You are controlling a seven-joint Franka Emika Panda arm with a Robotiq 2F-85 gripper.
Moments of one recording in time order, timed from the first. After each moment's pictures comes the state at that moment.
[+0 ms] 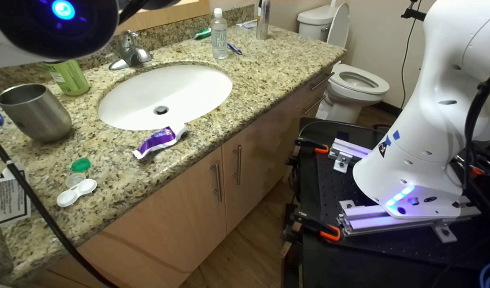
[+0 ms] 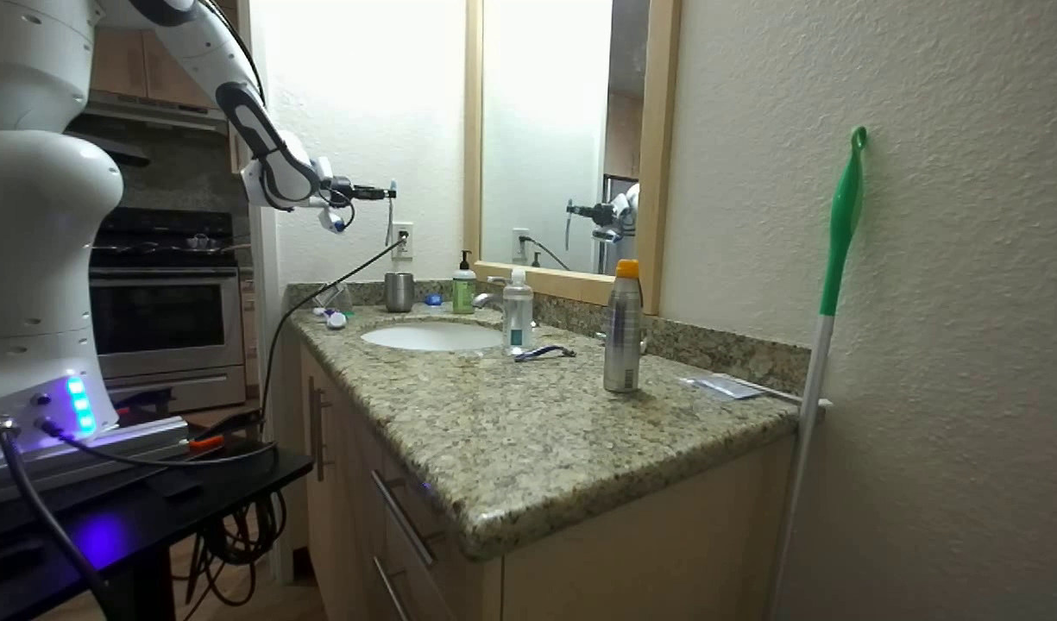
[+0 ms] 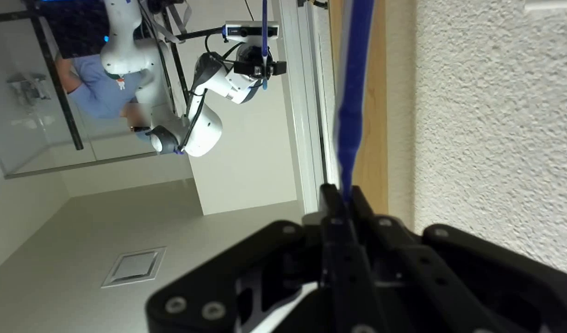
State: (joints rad) arm 0.20 0.20 0.07 -2.05 -2.23 2.16 2.60
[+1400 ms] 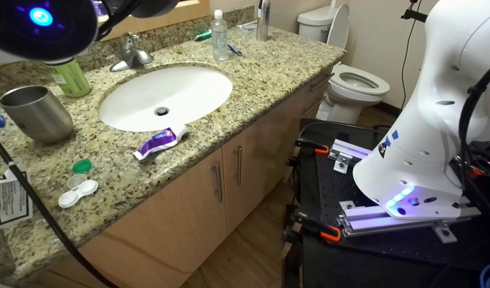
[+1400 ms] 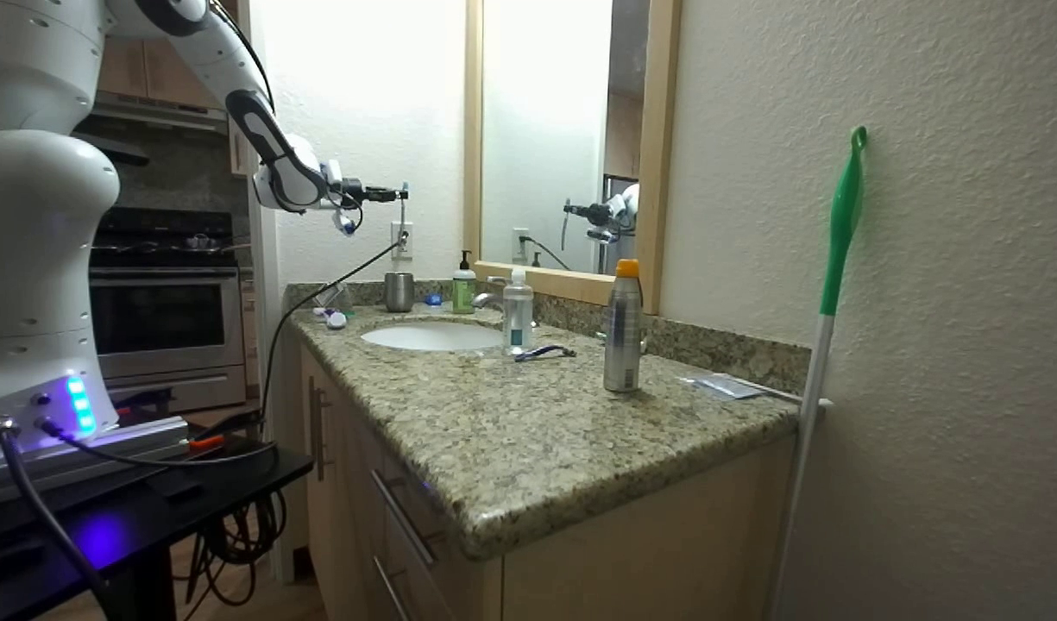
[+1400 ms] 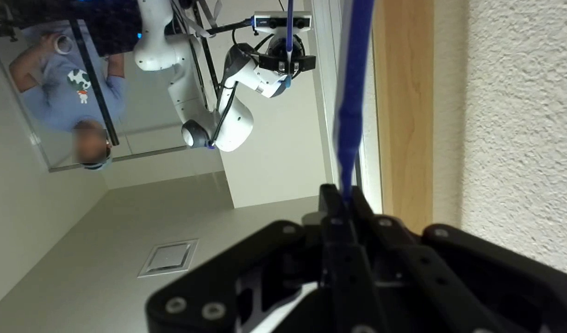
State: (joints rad) arm 0.14 0.26 0.10 -1.99 -2.19 2.11 2.60
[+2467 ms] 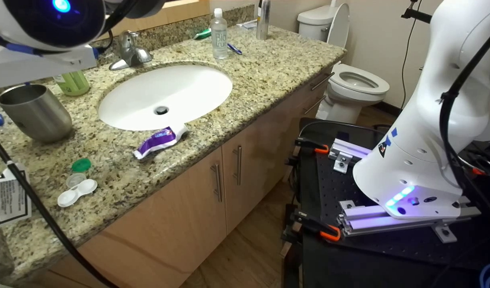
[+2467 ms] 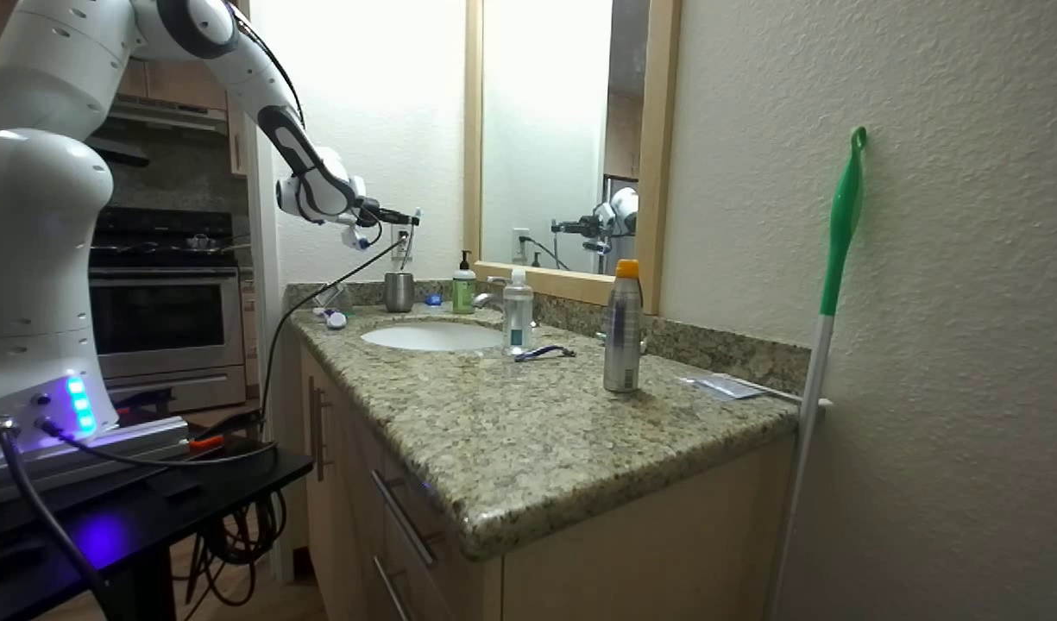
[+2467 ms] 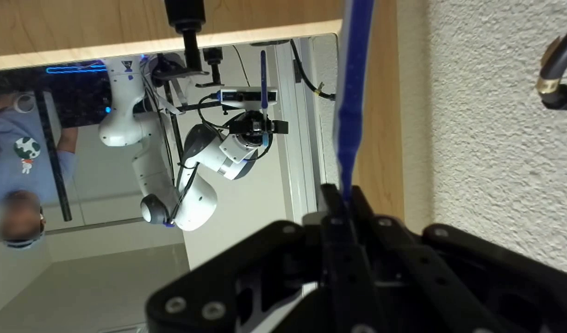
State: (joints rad) arm 0.05 0.38 0.10 -1.86 -2.25 2.38 2.56
